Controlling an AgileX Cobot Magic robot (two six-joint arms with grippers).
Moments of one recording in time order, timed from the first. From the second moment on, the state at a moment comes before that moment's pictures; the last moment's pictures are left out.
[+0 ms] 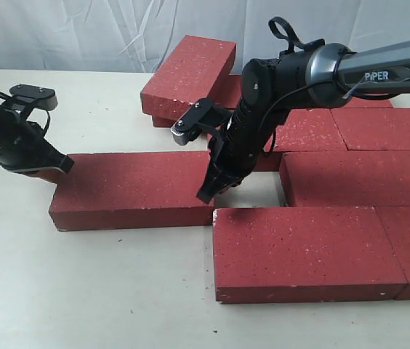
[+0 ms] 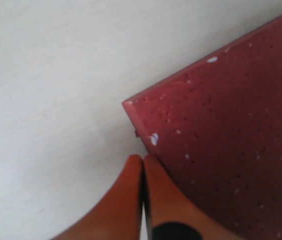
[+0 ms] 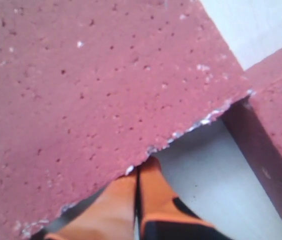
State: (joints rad) left arm -0.02 1.90 -1.06 -0.55 0.64 0.79; right arm 0.56 2.12 -1.42 0.25 0.72 -0.65
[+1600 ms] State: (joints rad) left arm 0.00 1.86 -1.05 -0.52 0.56 0.77; right arm 0.49 2.03 -1.42 0.13 0.71 -0.58
